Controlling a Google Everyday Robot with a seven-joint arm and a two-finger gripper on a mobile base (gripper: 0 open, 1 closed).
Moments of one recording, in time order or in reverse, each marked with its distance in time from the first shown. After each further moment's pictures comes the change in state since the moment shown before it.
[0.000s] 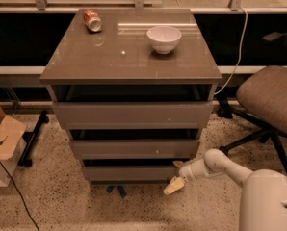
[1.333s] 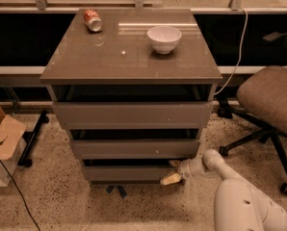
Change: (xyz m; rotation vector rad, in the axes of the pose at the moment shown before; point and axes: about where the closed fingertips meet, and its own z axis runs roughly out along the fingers) arm 0.022 -0.051 0.047 -0.037 -0.102 0.073
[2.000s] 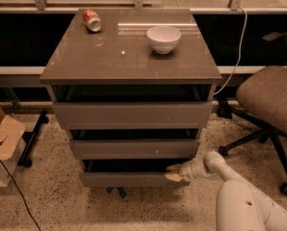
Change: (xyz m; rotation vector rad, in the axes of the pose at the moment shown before) arm 0.005 0.007 -0.001 -0.014 -0.003 0.023
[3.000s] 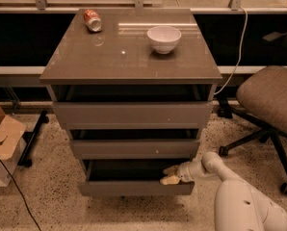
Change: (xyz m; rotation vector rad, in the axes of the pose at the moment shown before) arm 0.000 0.001 0.002 -0.003 0.000 0.000
